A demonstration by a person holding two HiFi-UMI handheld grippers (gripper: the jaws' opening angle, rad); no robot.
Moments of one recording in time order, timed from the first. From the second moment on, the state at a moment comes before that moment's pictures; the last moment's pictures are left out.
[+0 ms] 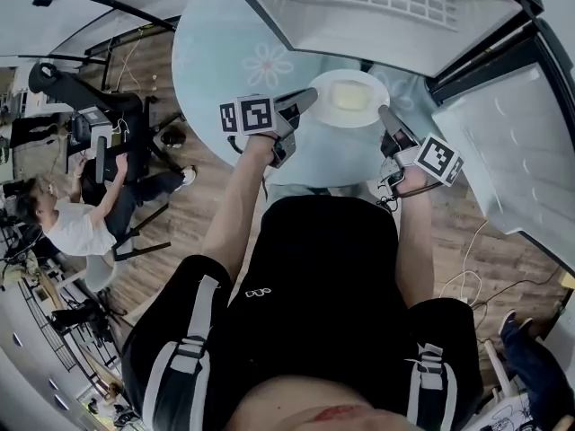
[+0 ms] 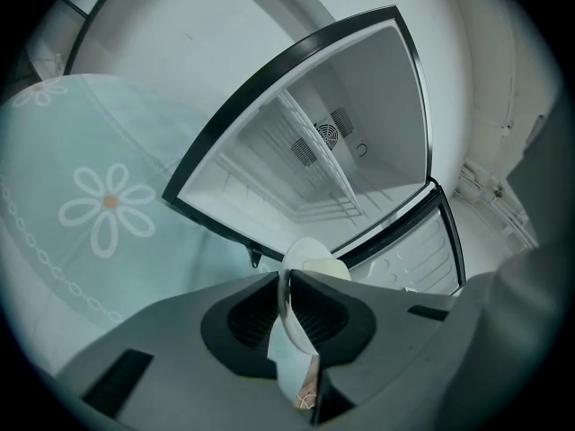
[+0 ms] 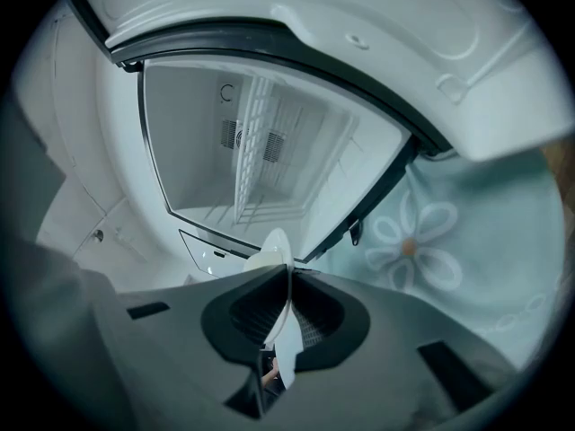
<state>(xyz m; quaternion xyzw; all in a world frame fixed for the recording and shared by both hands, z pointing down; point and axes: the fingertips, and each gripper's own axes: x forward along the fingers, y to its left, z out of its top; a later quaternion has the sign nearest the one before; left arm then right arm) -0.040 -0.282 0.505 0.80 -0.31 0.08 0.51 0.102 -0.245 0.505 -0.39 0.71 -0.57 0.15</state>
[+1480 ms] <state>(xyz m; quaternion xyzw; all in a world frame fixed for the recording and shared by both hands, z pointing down) -0.010 -0.407 0.555 0.77 -0.38 0.02 0.51 0.136 -0.358 0.532 -0.53 0.68 -0.49 0.13</state>
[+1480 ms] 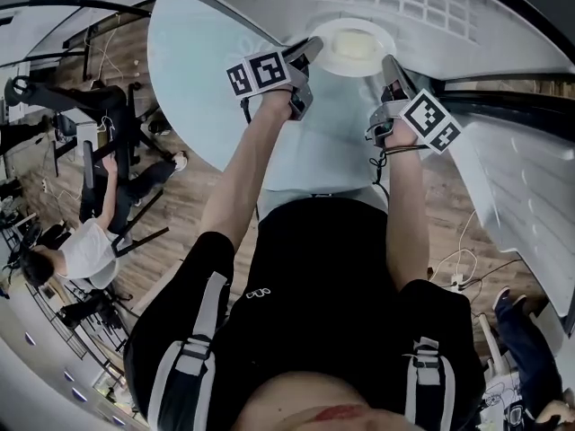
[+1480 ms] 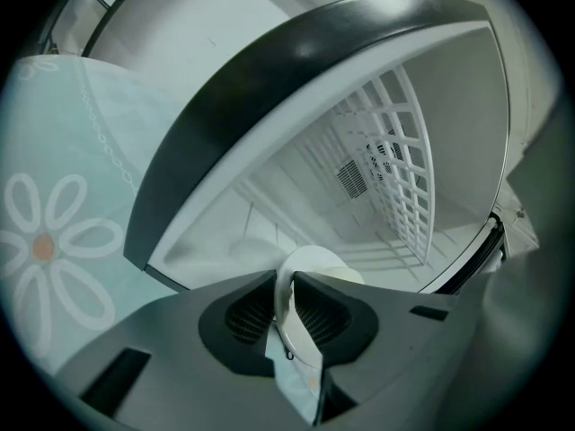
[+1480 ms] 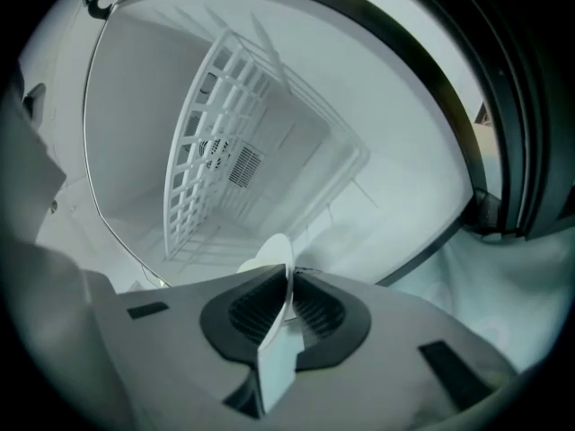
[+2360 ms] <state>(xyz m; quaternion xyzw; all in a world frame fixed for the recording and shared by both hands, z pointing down) -0.008 -0.452 0.574 0.78 -0.41 0.06 0.47 0.146 -0.403 0.567 -0.60 0.66 -0.44 0.09</state>
